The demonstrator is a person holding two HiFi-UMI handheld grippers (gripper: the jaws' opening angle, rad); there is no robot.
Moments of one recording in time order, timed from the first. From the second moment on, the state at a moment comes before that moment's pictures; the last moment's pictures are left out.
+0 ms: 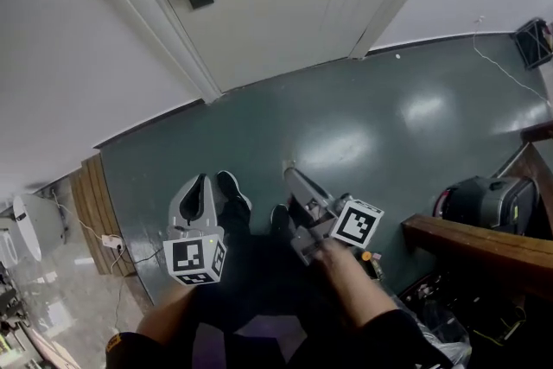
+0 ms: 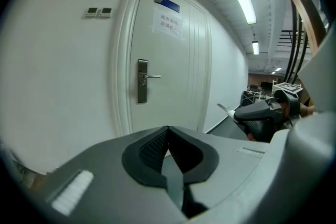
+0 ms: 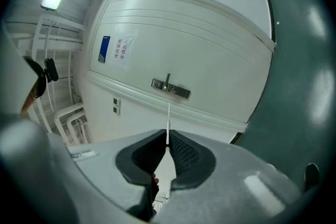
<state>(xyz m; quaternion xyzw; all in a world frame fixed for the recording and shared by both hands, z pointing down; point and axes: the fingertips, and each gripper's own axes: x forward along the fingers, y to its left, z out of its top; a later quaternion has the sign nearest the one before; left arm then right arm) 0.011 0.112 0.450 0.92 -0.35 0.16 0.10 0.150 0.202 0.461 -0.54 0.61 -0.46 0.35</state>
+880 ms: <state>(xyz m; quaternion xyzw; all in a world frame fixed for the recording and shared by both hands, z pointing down) -0.190 0.063 0.466 0.89 -0.41 0.11 0.16 -0.054 0.171 0.460 -0.52 0.65 -0.49 0.25</state>
